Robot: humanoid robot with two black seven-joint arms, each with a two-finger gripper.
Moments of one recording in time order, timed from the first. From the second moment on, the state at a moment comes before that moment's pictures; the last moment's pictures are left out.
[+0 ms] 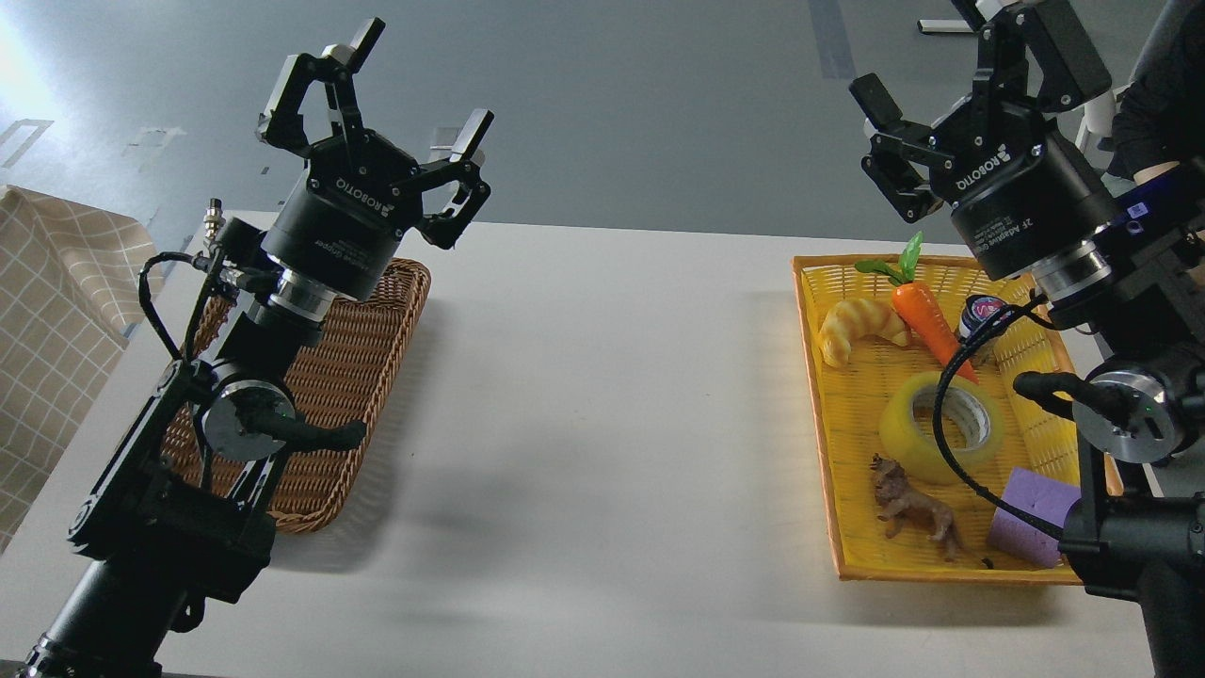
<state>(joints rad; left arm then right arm) -0.27 0.16 -1.38 -1.53 0.53 -0.43 -0.16 0.35 -0.07 1.54 1.64 -0.95 0.42 -0.09</state>
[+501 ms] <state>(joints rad) -0.27 0.16 -1.39 -1.53 0.53 -0.43 -0.16 0.35 -0.06 1.54 1.65 -0.95 0.42 -0.09</state>
